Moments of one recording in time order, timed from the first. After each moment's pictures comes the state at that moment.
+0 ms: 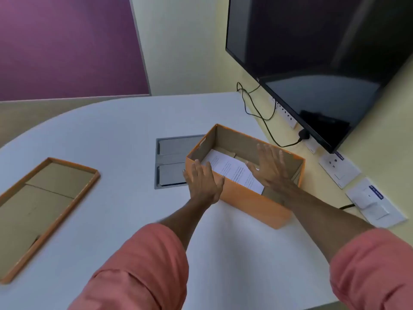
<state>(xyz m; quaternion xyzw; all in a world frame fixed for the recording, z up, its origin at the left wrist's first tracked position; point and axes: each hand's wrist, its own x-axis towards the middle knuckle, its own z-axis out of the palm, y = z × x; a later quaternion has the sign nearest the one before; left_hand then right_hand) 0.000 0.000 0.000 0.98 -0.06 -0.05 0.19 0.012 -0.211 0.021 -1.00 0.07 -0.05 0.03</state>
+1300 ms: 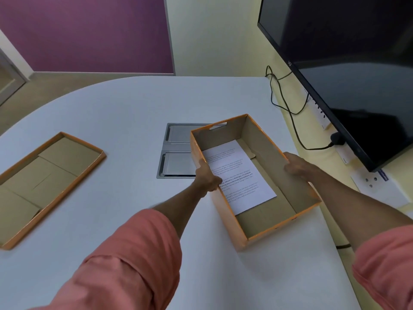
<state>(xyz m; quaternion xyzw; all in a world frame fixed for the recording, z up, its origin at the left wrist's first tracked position) 0.063 -0.015 -0.032 0.79 0.15 -0.21 0.56 0.106 -0.299 -0.011 -0.94 0.13 0.22 0.24</state>
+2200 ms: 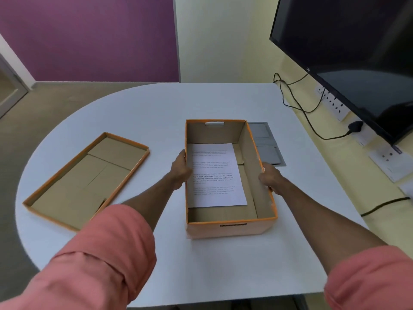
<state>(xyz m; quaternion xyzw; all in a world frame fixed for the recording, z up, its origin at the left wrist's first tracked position) -0.011 0.235 0.015 0.81 0.06 -0.12 0.57 -0.022 -0.041 0.001 -0.90 0.21 0.14 0.36</state>
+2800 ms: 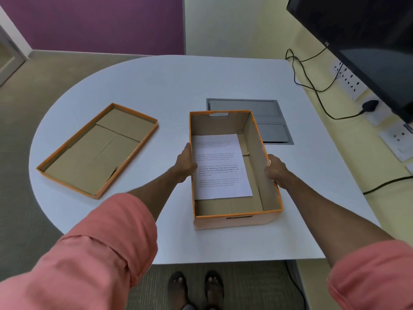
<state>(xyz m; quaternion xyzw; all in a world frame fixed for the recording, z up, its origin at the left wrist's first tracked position) -0.059 0.266 -0.029 0.83 0.05 -0.18 0.52 -0.073 -0.016 -0.022 -0.91 0.21 0.15 0.31</state>
